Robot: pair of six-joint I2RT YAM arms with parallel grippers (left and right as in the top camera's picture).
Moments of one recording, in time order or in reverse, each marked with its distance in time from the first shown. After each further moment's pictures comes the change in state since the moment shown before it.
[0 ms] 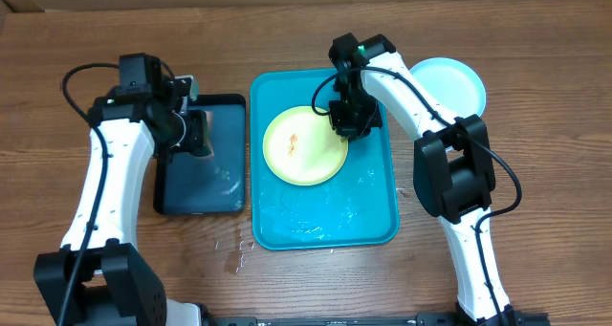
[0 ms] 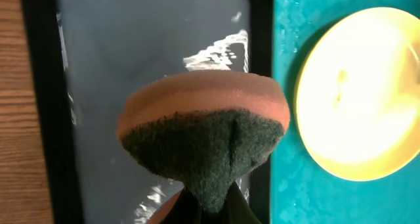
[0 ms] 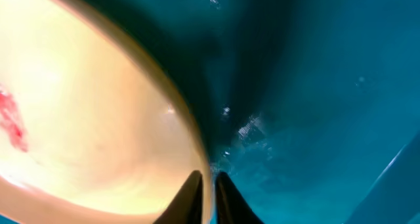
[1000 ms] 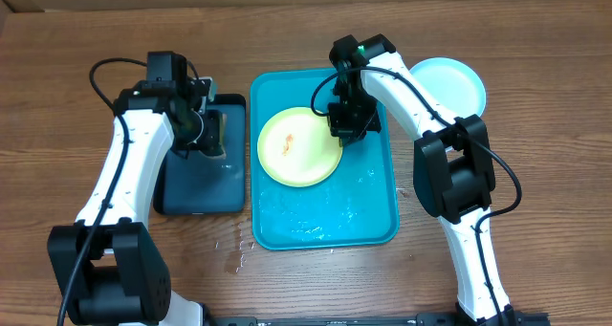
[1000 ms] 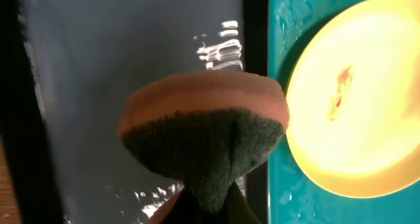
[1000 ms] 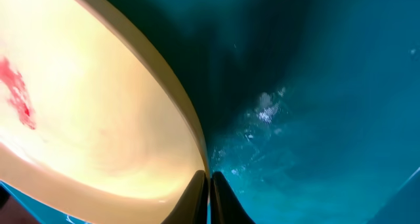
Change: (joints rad) left arm -0.071 0.074 0.024 0.022 -0.070 -0.034; right arm 0.000 0.000 0.000 -0.017 -0.072 0.015
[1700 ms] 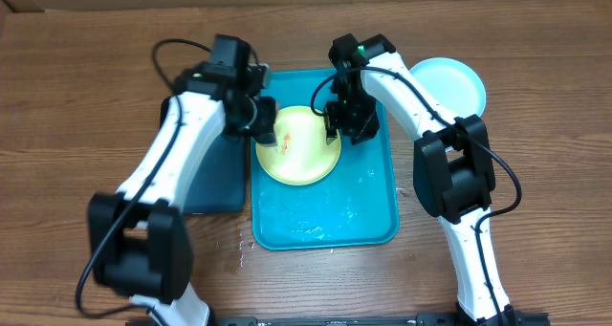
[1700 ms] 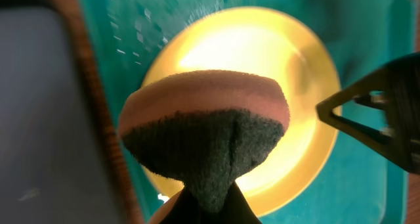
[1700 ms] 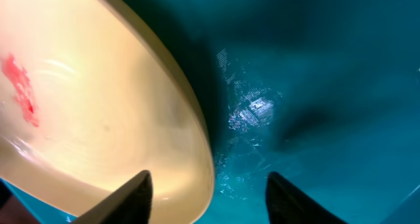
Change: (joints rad) left arm -0.237 0.145 0.122 0.032 0.095 -0.162; right arm 0.000 0.000 0.000 0.010 -0.008 -0.018
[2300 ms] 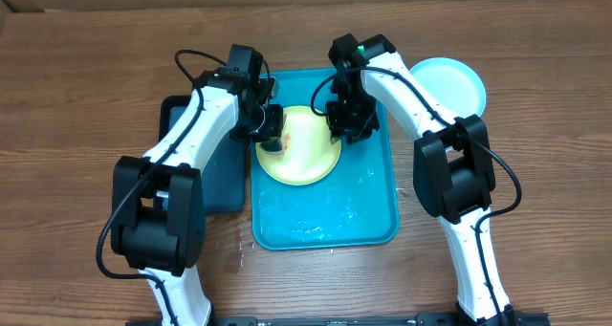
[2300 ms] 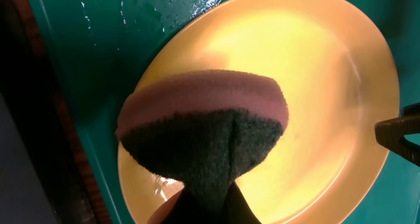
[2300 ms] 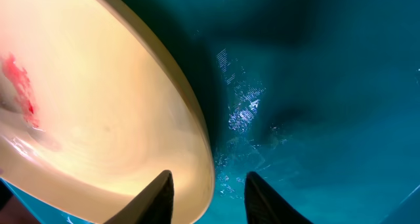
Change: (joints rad) left arm -0.004 0.134 0.000 0.053 0.014 -0.017; right arm 0.000 0.000 0.000 0.006 0.000 0.002
